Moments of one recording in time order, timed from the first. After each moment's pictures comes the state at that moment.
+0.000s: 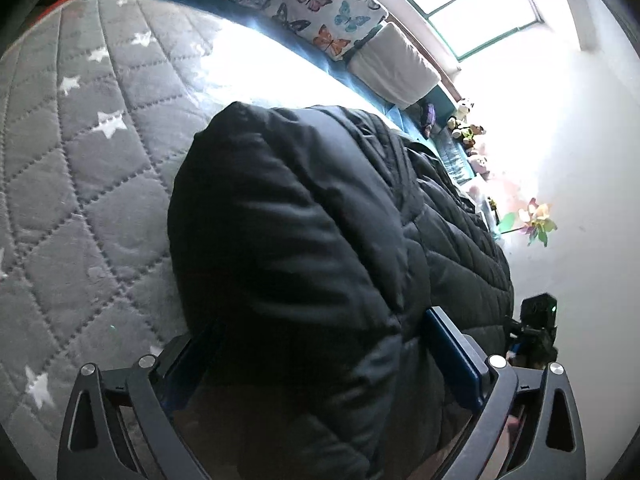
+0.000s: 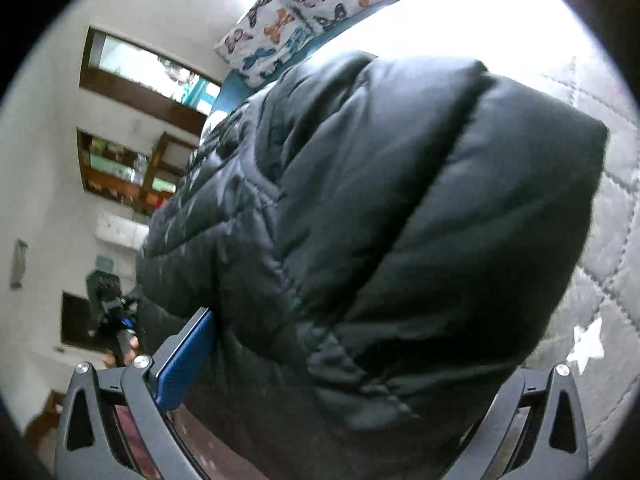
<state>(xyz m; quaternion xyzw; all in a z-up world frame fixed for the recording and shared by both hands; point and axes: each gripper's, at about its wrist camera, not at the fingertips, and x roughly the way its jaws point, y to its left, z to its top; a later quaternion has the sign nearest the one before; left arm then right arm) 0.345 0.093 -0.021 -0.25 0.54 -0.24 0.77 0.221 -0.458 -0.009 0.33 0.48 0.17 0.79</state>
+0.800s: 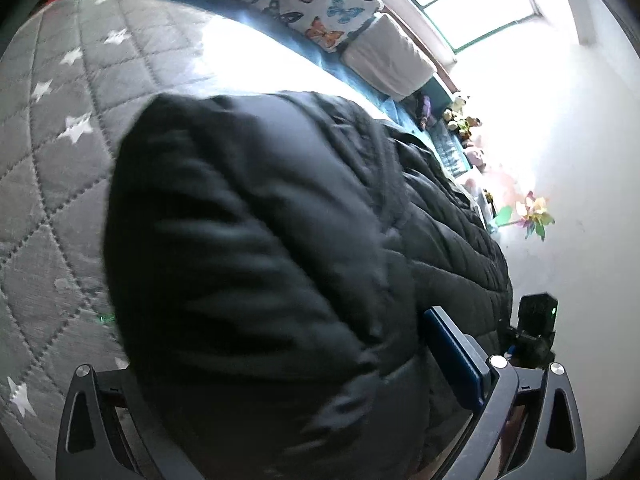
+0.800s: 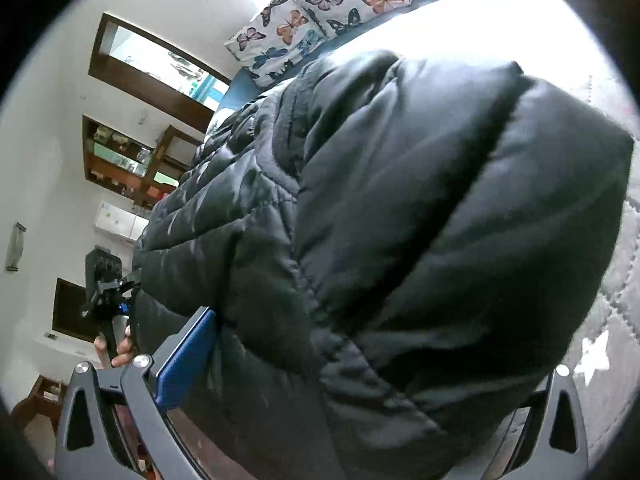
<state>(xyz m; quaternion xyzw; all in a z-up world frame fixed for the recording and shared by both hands) 0.365 0.047 -0.019 -0.24 0.54 -0.25 0.77 0.216 -0.445 0.003 0.29 0.48 0.18 0.81</state>
